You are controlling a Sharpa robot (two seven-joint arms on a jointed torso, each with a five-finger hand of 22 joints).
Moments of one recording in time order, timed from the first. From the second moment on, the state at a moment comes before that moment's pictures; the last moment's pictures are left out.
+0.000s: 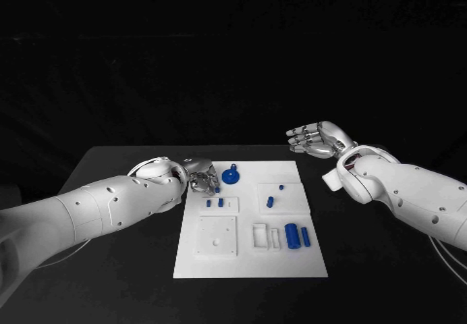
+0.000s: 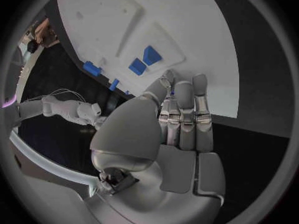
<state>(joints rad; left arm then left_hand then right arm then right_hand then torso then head) 1.28 -0.50 -0.17 1.01 -1.35 -0.15 0.02 1.40 0.02 0.16 -0.26 0.14 1.07 0.08 0.06 0.06 1.37 0.01 0.06 0.06 1.31 -0.06 1.16 0.35 0.07 1.22 -0.08 0.32 1.31 1.10 -0.75 0.24 1.19 -0.89 -0.31 0.22 1.24 -0.15 0.47 -0.21 0.72 0.88 0.17 0.06 0.06 1.00 0.17 0.07 0.06 1.00 0.17 0.08 0.06 0.11 0.93 0.18 0.07 0.07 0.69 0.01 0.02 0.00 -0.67</state>
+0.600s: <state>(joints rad) 1.29 -0.58 -0.13 1.01 -1.14 -0.23 0.05 1.39 0.01 0.19 -0.26 0.15 1.10 0.12 0.06 0.06 1.26 0.06 0.06 0.06 1.22 -0.02 0.98 0.27 0.07 1.13 -0.05 0.27 1.31 1.09 -0.75 0.24 1.21 -1.15 -0.23 0.15 1.30 -0.09 0.30 -0.26 0.46 1.14 0.11 0.06 0.07 1.27 0.06 0.06 0.06 1.47 -0.04 0.35 0.25 0.13 1.39 -0.06 0.43 0.25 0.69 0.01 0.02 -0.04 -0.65</state>
